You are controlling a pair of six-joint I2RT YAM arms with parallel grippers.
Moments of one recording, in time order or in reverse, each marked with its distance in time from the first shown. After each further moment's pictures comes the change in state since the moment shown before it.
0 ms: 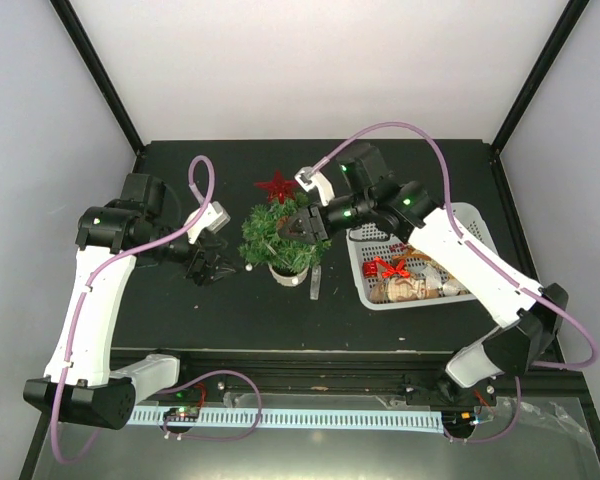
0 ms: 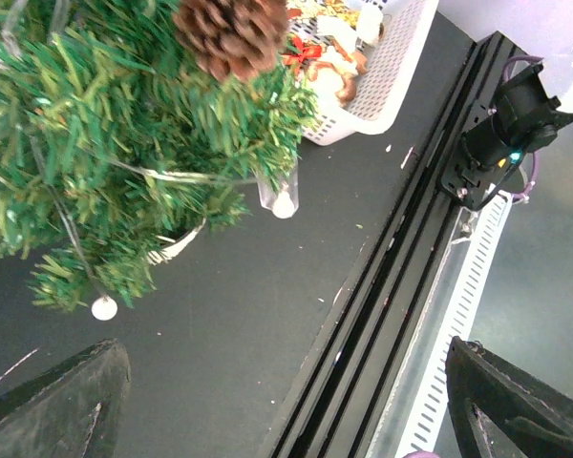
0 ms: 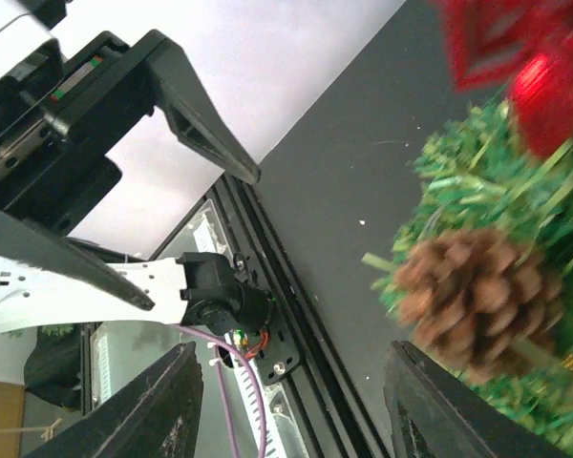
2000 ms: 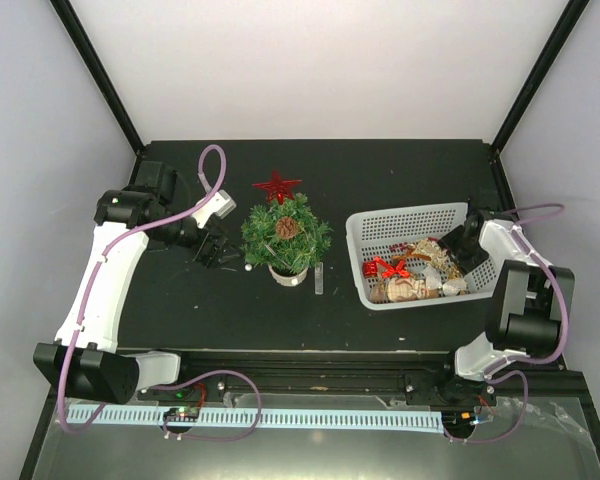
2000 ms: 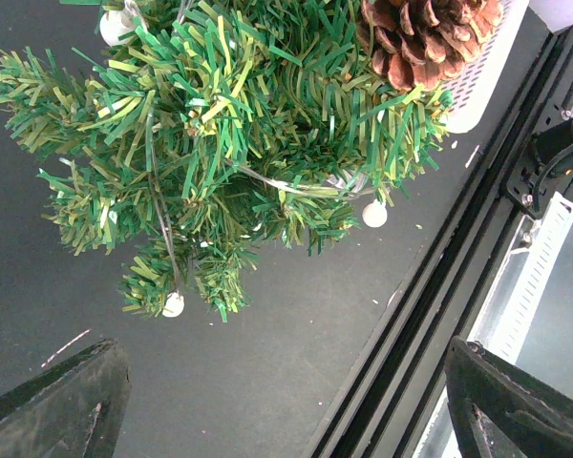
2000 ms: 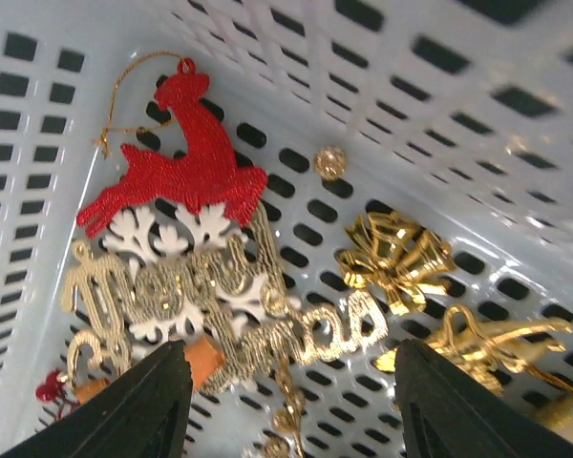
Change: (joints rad) left arm 0.000 0.126 -0.010 0.115 -0.096 -0.060; right arm -0.903 0.031 -0.602 -0.014 0.646 0.441
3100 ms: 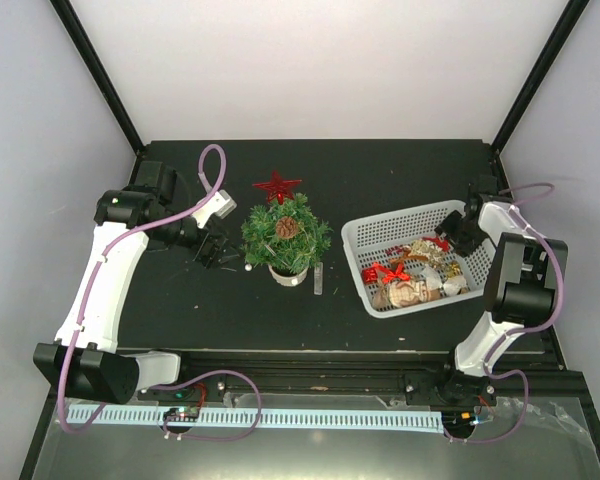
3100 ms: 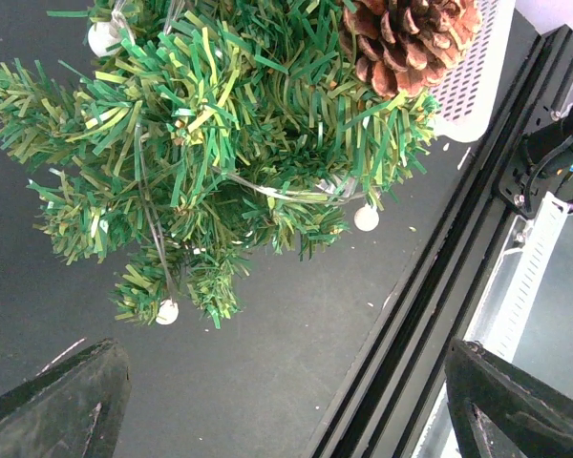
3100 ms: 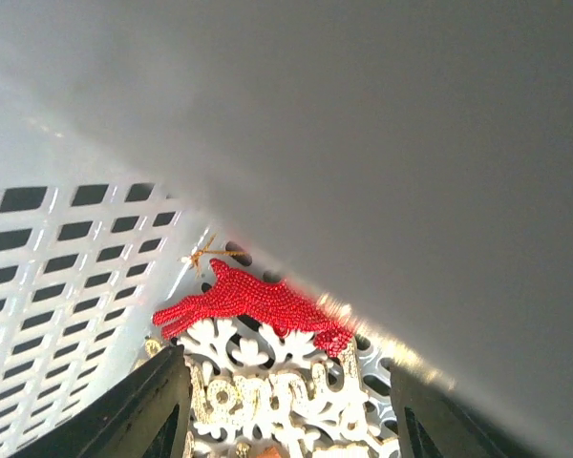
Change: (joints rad) left arm 0.000 0.000 0.000 -0.001 0.017 0.012; right arm -0.013 0.208 0.162 0.068 -0.079 -0.158
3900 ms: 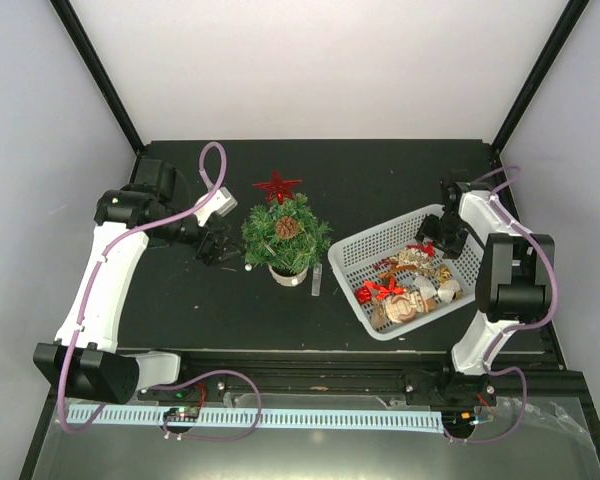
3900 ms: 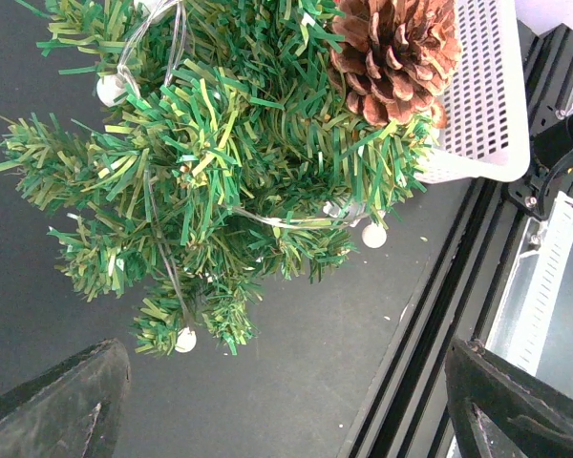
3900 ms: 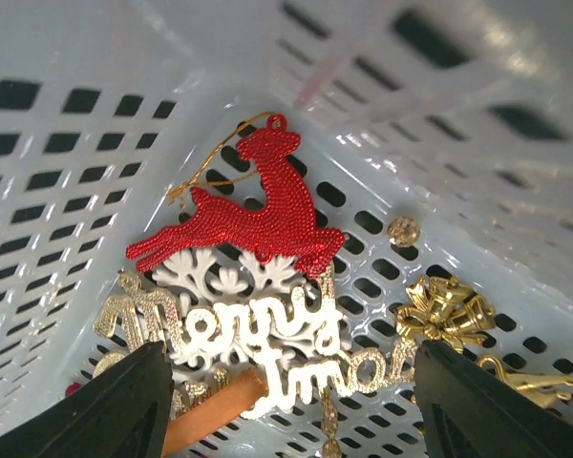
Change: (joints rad) left arm 0.000 0.000 0.000 0.047 0.023 0.047; right arm 0.140 0.019 0.114 -0.280 0.046 -0.142
